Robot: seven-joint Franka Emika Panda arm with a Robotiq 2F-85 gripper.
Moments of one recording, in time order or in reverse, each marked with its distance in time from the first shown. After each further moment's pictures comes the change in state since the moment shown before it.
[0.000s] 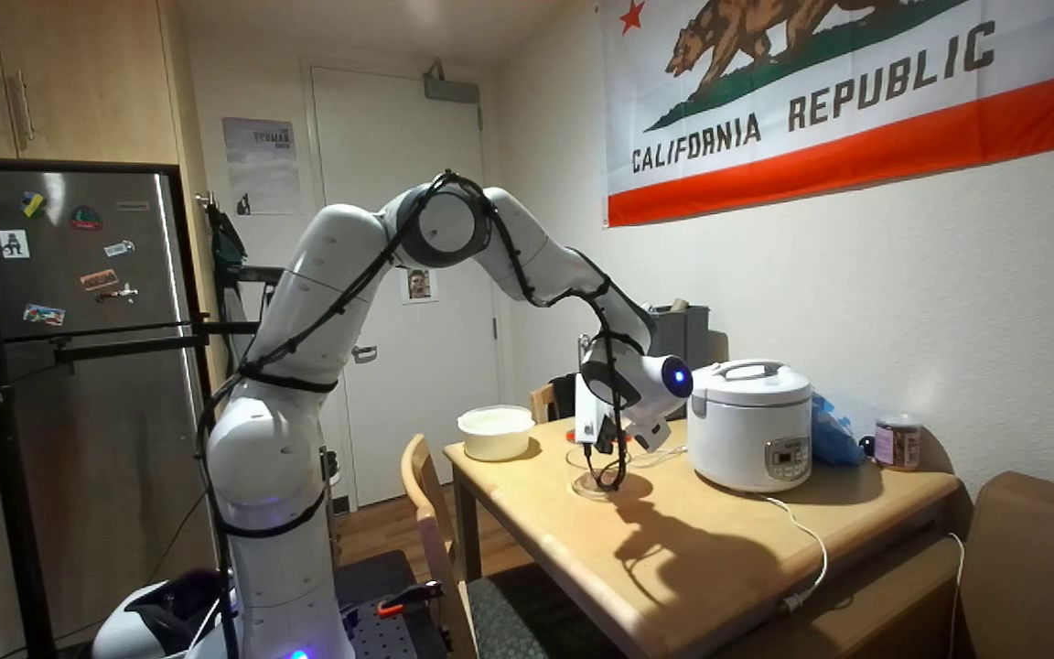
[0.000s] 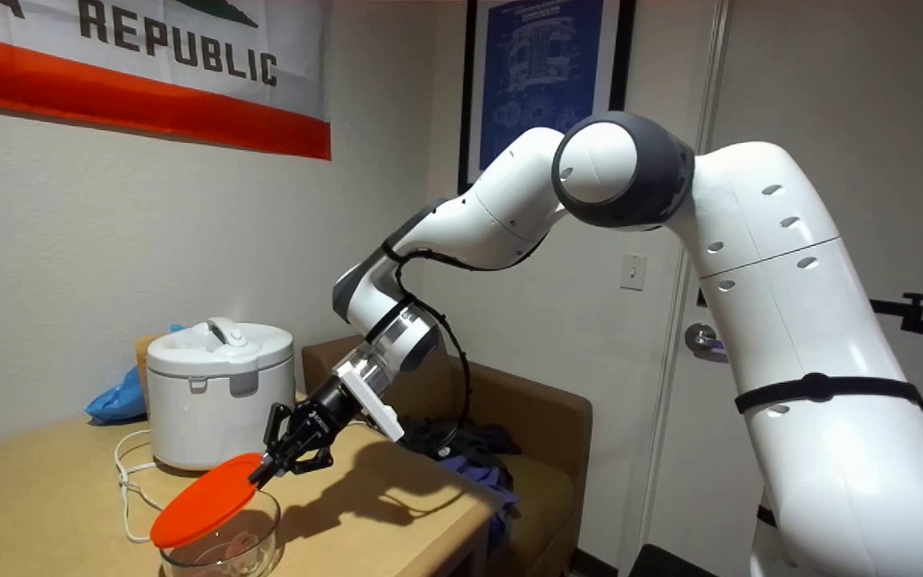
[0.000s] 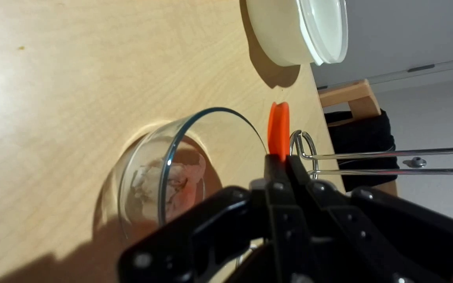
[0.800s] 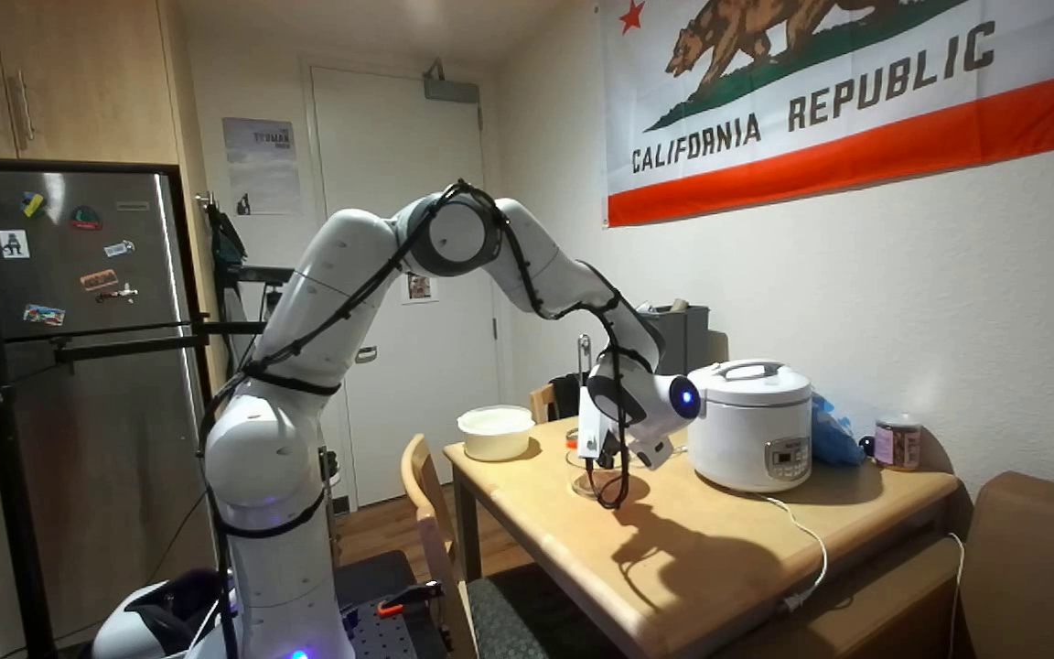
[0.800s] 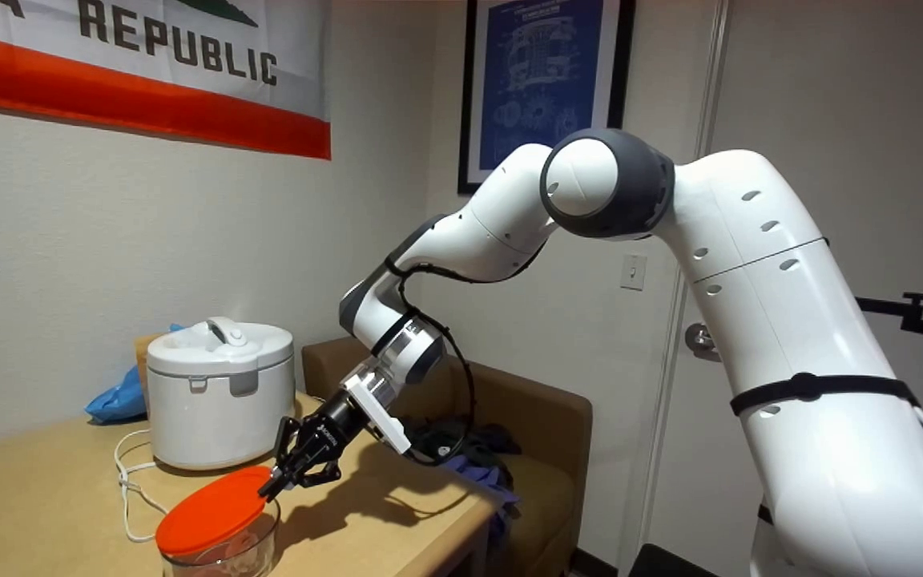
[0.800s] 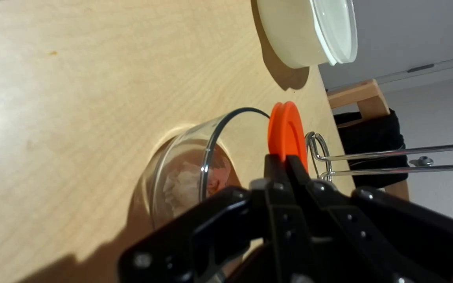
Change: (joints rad) arm -0.026 0.053 -0.001 0.010 0.004 -0.033 -0.017
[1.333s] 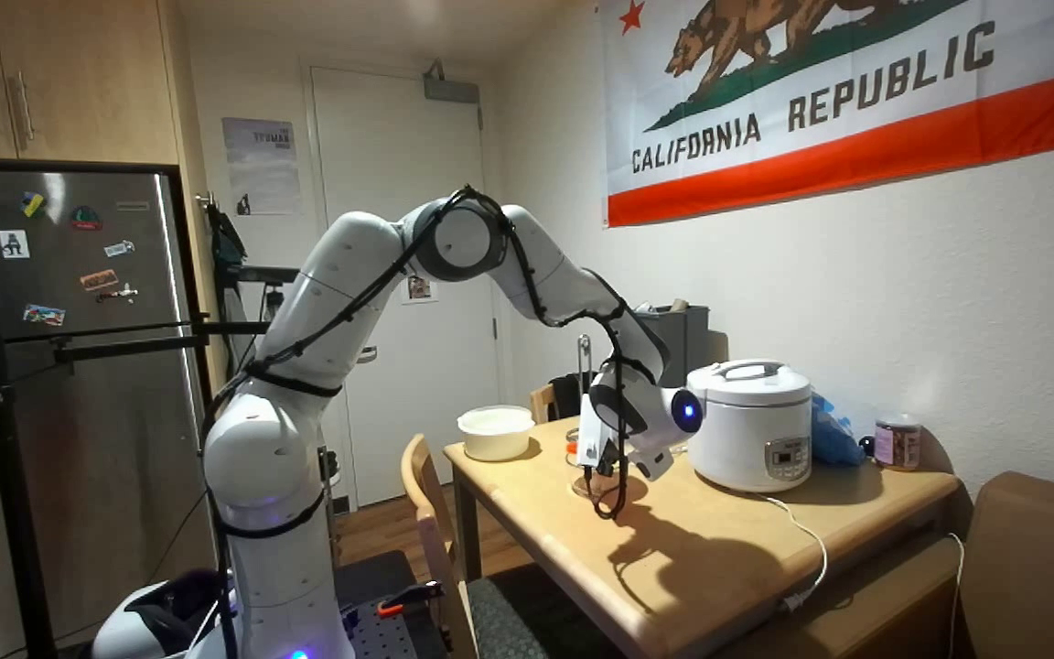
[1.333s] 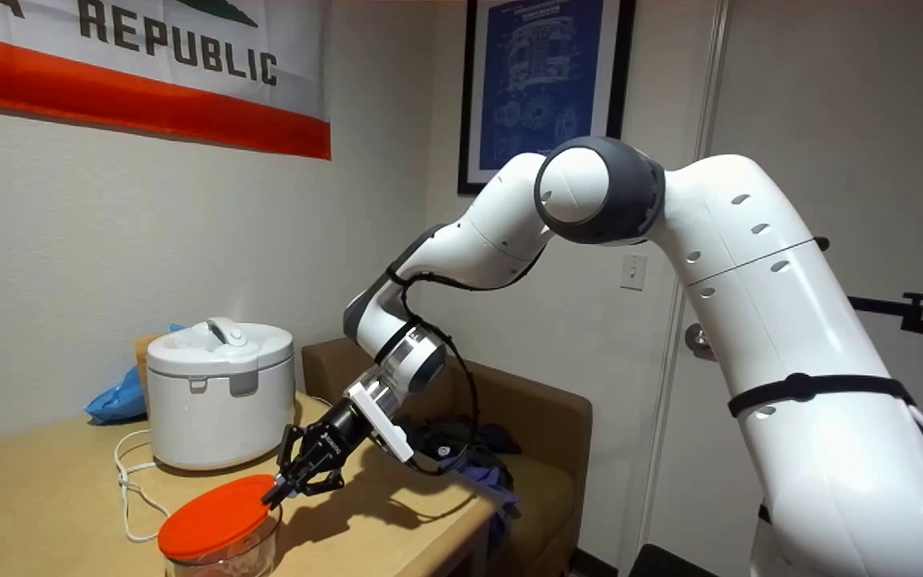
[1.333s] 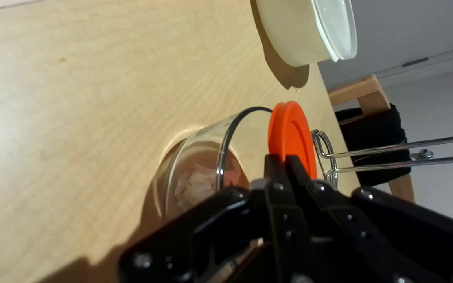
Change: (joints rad) arm -0.013 0.029 -0.001 0.000 0.023 -0.015 -0.001
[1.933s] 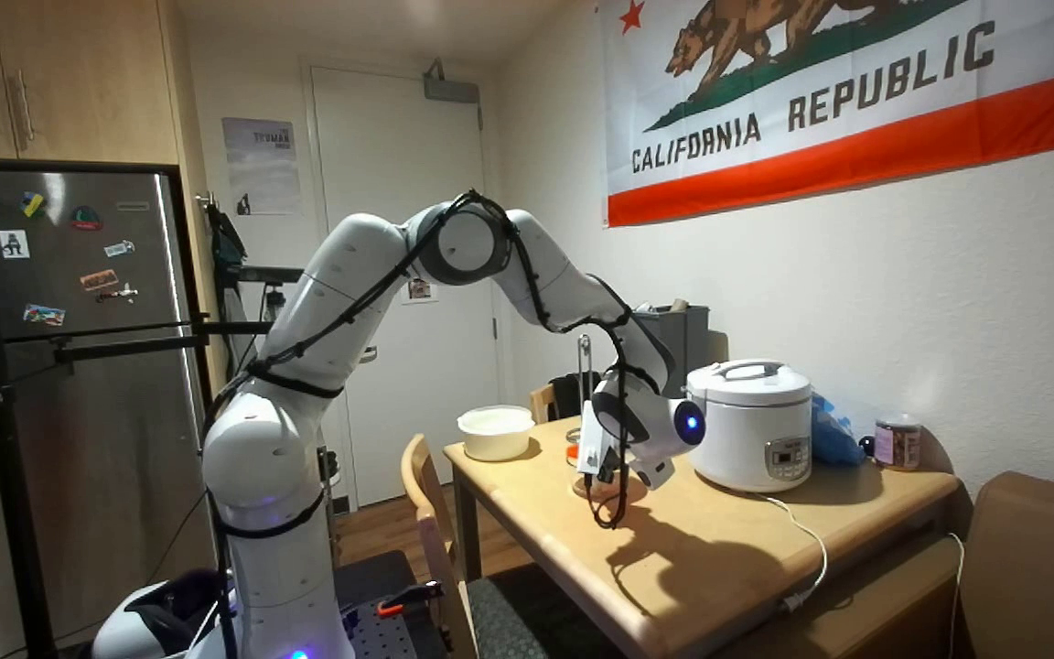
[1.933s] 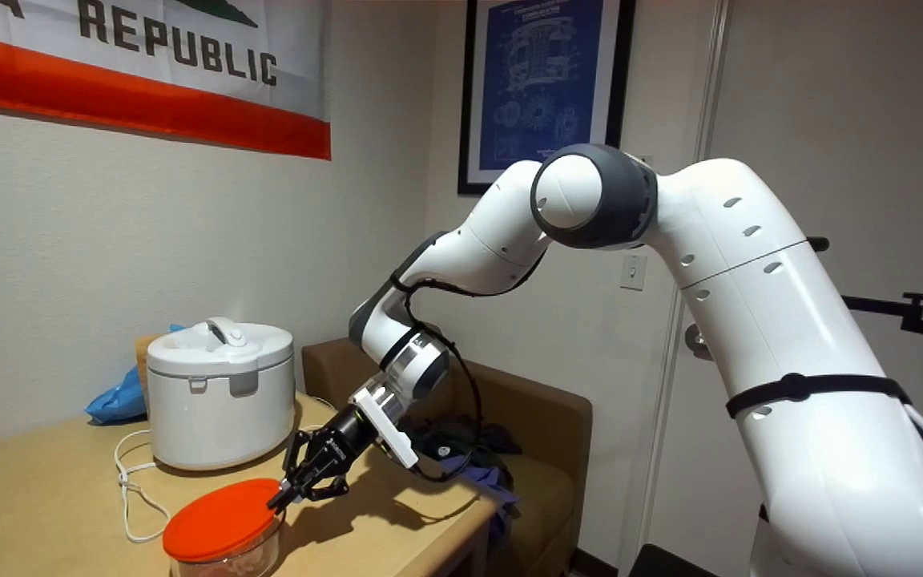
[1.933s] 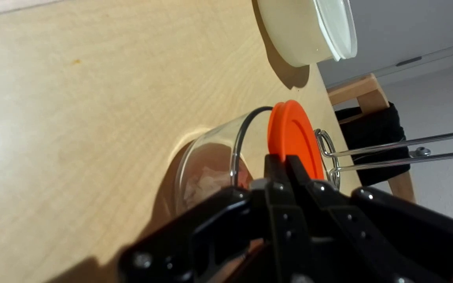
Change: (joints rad) arm -0.016 0.022 -0.003 -0.001 0.014 -0.022 -0.021
